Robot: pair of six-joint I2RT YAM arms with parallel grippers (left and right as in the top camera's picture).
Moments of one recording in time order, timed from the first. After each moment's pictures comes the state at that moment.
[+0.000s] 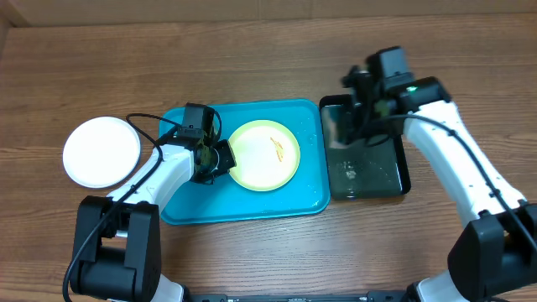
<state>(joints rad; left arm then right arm) -0.17 1.71 0.95 -0.53 0.19 -0.52 0.30 1.71 1.43 -0.92 -0.33 0.10</state>
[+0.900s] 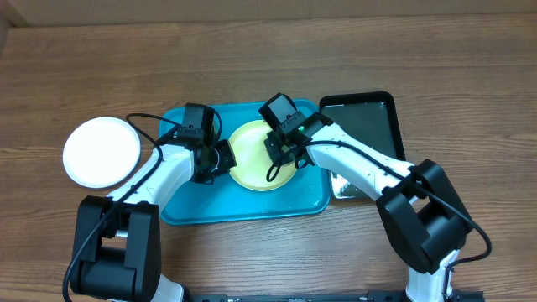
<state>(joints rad) -0.17 1.71 0.95 -0.52 0.19 -0.52 0.68 2.00 1.41 -0.63 0.06 0.25</state>
